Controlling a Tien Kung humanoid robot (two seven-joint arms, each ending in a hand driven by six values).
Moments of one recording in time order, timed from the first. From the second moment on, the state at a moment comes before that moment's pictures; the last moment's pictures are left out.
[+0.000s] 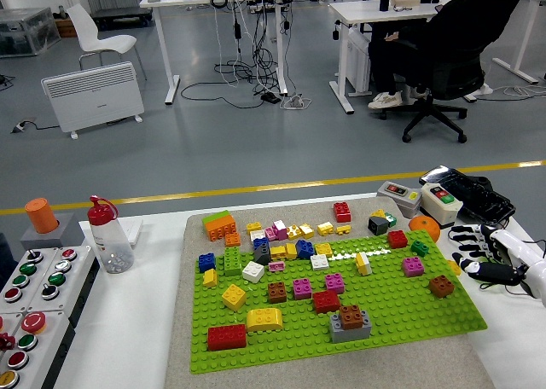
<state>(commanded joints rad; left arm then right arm) -0.19 0.05 -1.27 -0.18 1.46 0.00 0.24 0.46 -0.69 0.94 1.23 -1.17 -0.05 0.04</state>
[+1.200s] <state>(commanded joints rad) -0.19 0.05 -1.27 -0.18 1.45 0.00 0.24 0.67 -0.70 0.58 1.08 -1.93 -0.09 0.06</state>
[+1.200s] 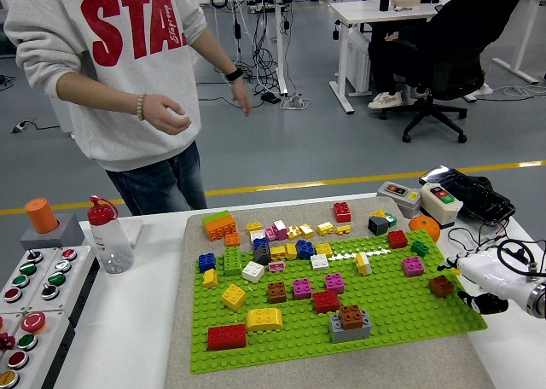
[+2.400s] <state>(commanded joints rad) -0.20 0.05 -1.26 -0.18 1.44 0.00 0.24 0.72 -0.62 0.52 0.96 -1.93 -0.09 0.06</state>
